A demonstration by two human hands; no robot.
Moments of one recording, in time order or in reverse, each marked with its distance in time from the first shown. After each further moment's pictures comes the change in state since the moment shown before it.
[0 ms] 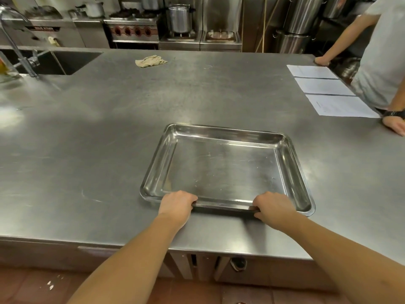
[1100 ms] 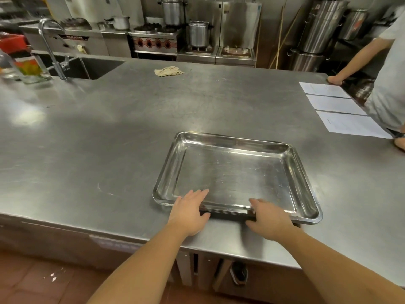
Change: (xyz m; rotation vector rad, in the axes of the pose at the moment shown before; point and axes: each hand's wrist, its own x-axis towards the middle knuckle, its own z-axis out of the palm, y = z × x) left_hand -0.028 0.015 0.004 -0.398 0.015 -0.085; right_hand -0.011 -0.020 0.002 0.293 0.041 0.004
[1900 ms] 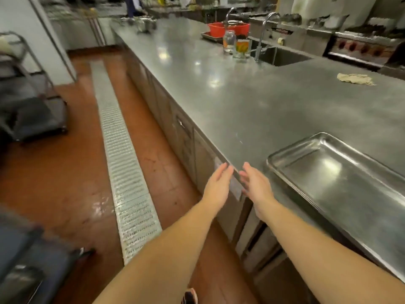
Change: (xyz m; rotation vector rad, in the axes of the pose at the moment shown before) left_hand -0.206 0.049 -0.015 -1.260 0.906 -0.738; right_hand -0.092 -0.190 0.009 1.208 -0.452 -0.362
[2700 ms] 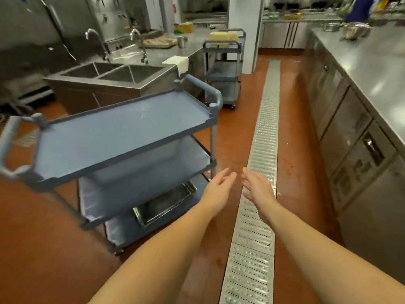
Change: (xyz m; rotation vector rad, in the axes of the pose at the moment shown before) left_hand -0.337 -0.098 -0.374 -0.034 0.762 -0.004; right_hand -0.321 0.083 0.348 -0.294 -0.872 -0.106
